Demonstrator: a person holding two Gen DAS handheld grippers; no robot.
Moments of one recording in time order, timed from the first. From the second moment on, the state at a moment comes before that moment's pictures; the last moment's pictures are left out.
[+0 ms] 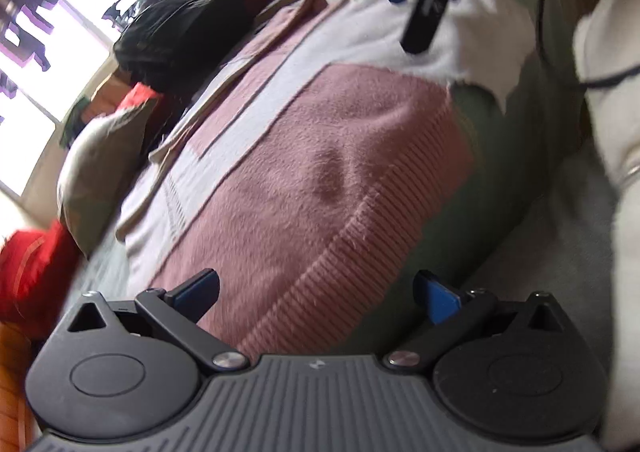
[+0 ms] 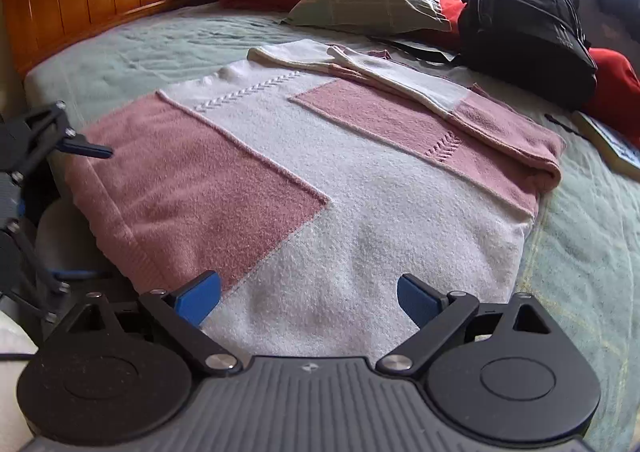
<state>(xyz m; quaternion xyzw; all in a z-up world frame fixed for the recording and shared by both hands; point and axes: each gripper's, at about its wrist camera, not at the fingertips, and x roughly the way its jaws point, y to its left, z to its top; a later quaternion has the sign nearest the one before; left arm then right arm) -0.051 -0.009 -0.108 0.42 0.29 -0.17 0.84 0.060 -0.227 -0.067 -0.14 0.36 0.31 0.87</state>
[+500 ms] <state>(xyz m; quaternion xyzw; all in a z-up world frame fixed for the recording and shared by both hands) -0.055 -0.010 -0.069 0.39 0.21 -0.16 0.88 0.039 -0.221 -0.057 -0.15 0.34 0.35 0.86</state>
